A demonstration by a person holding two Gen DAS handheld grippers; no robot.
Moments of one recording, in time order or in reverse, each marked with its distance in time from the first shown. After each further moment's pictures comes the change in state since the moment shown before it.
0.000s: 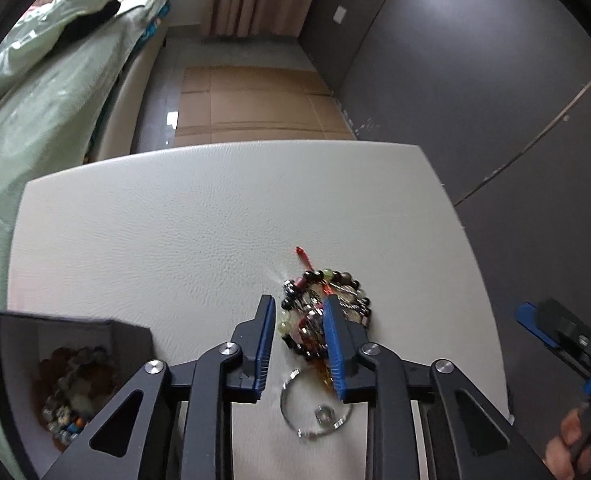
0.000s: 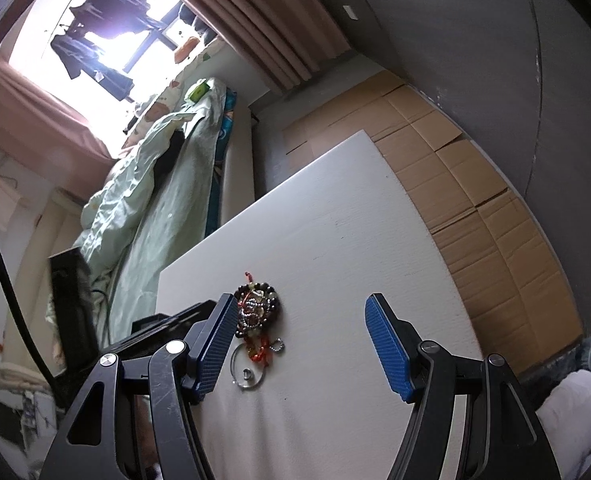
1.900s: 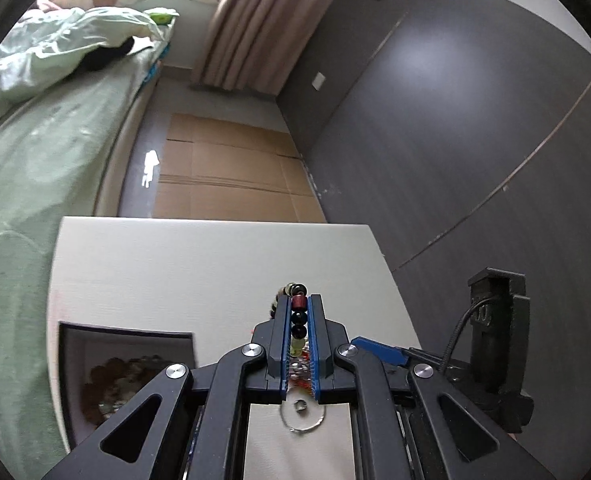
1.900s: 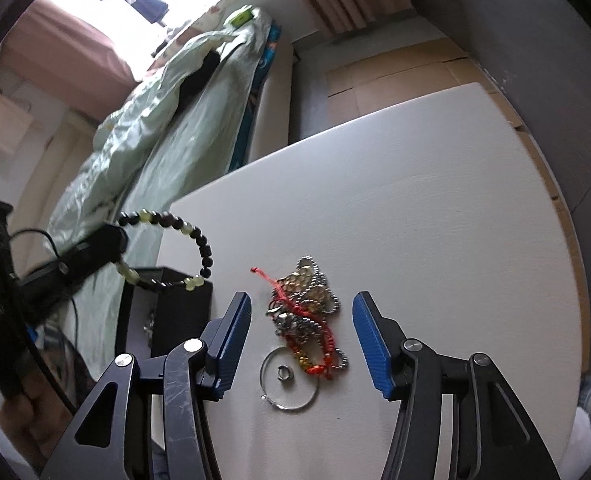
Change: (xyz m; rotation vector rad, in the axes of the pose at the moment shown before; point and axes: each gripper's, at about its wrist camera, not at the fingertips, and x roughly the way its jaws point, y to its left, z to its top) left arm -0.101 0.032 0.000 -0.066 -0.220 -0.179; right arm 0.085 0.057 -0.006 -0.205 0.224 0.034
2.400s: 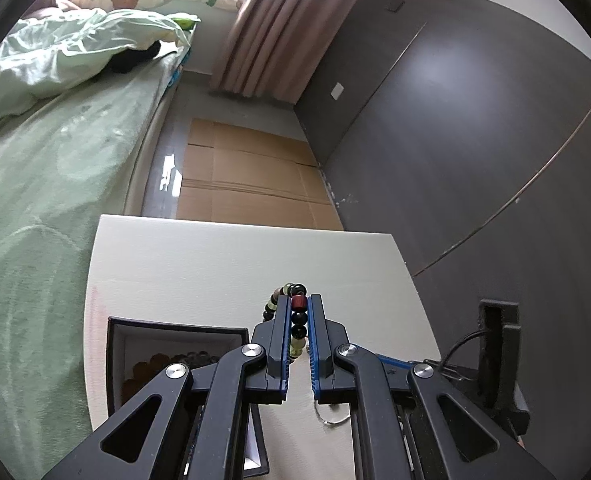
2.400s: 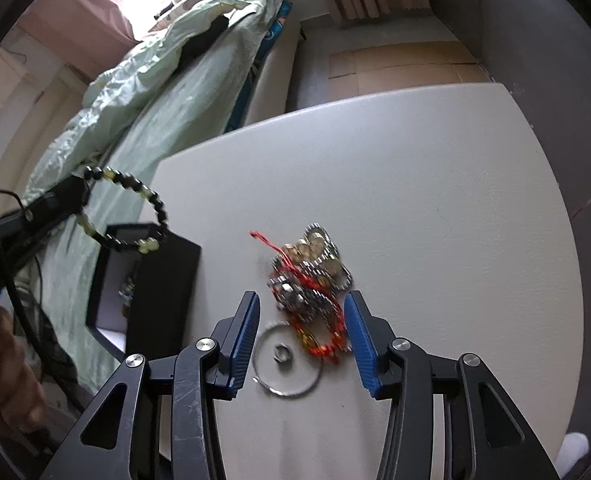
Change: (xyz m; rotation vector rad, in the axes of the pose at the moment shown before) left arm -0.020 0.026 -0.002 -0.021 -0.028 0.041; right arm 0.014 0.015 -0.015 -0.097 0.080 -0.105
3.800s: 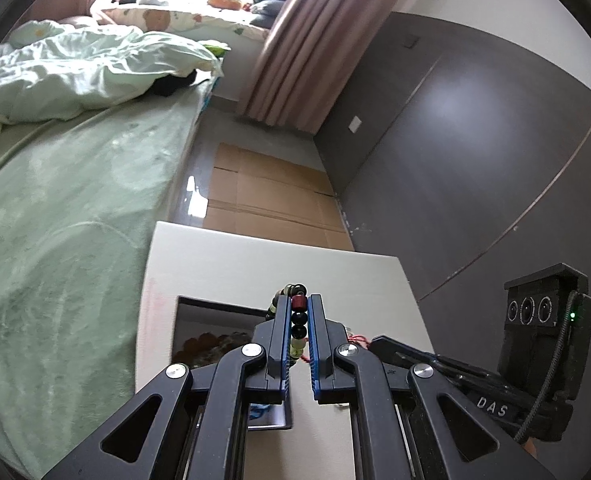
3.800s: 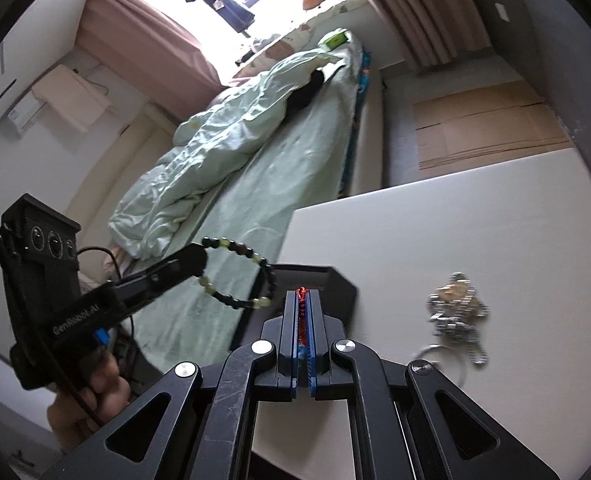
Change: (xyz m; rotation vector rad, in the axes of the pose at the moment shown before) left arm -0.070 0.014 -0.019 -0.057 -0.113 0.053; right arm -0.059 0.074 0.002 -0.051 -0.196 0.332
